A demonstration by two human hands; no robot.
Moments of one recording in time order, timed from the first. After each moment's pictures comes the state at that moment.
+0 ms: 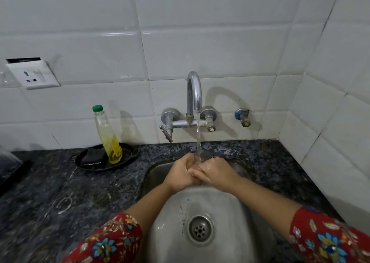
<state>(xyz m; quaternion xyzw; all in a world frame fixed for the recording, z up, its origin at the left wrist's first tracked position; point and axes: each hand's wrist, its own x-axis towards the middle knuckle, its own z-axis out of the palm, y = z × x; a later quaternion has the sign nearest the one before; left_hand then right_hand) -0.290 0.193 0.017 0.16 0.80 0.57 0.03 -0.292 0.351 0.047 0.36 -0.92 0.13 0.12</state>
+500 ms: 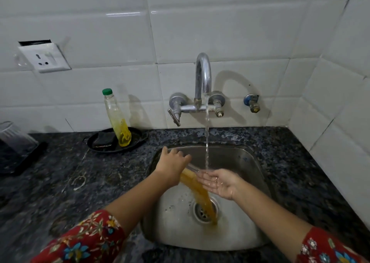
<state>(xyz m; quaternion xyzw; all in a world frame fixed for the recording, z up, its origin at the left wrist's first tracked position) -0.263 0.161 0.023 0.17 0.97 -0.17 0.01 -0.248 0.338 0.014 -0.22 -0.52 0.74 -0.36</state>
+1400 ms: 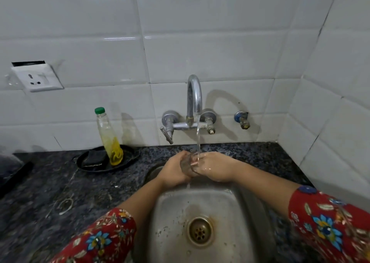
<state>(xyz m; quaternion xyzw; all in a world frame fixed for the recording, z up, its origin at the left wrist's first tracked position) -0.302 0.171 0.027 0.15 0.87 0.48 -0.01 -0.325 0.355 0.057 0.54 -0.82 -0.10 0.13</state>
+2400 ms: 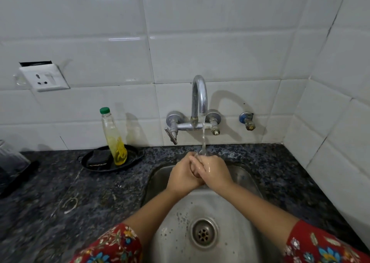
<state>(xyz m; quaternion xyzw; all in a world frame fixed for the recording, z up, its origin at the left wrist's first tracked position) -0.280 0.195 0.027 0.11 0.85 0.50 -0.07 -0.294 0.324 0.043 0.21 -0.90 0.33 0.18</state>
